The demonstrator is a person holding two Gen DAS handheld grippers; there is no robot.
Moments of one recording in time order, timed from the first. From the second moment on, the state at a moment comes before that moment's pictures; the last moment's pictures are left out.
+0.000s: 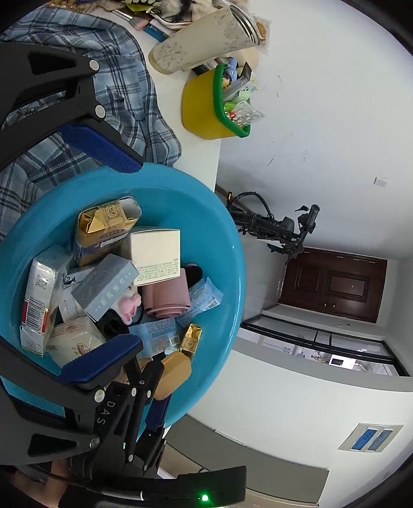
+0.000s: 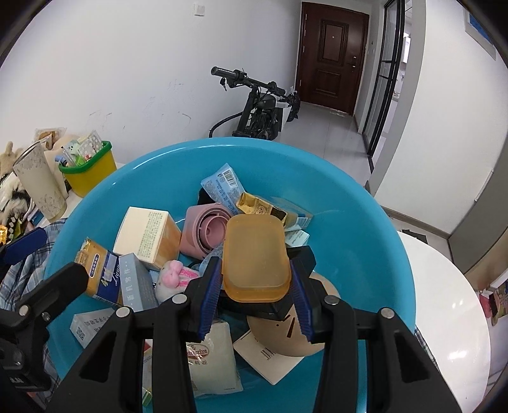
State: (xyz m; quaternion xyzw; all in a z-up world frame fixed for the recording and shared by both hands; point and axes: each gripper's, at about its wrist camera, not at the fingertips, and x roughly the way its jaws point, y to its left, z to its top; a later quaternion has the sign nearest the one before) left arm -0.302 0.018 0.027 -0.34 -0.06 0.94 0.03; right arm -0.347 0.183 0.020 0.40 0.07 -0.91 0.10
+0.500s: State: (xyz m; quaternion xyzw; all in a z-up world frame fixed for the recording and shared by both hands) left arm -0.303 0.019 0.019 -0.35 -0.05 0.93 0.04; right arm -0.343 0.182 0.021 0.40 0.07 -0.91 0.12
